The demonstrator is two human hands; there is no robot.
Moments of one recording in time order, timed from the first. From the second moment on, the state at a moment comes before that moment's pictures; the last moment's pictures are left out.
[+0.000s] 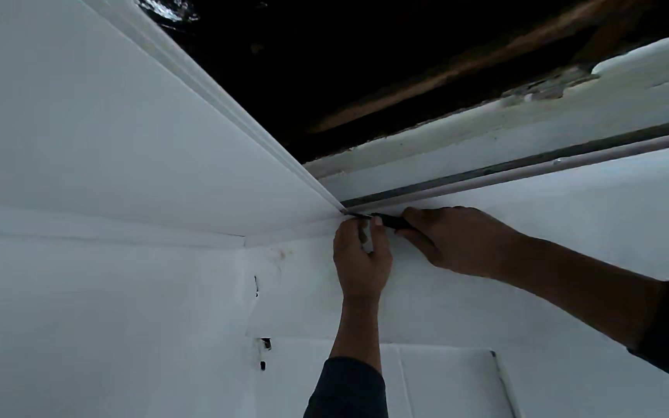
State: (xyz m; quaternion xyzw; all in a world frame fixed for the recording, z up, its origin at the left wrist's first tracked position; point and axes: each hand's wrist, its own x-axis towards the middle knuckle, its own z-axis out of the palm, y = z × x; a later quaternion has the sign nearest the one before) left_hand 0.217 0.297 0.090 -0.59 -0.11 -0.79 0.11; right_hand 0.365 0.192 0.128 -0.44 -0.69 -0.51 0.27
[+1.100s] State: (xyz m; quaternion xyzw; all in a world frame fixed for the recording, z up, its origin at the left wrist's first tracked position) left_hand 0.217 0.308 0.089 -0.59 -0.12 -0.79 0.13; right_hand 0.235 0.079 0.184 -0.62 -0.59 -0.52 -0.01
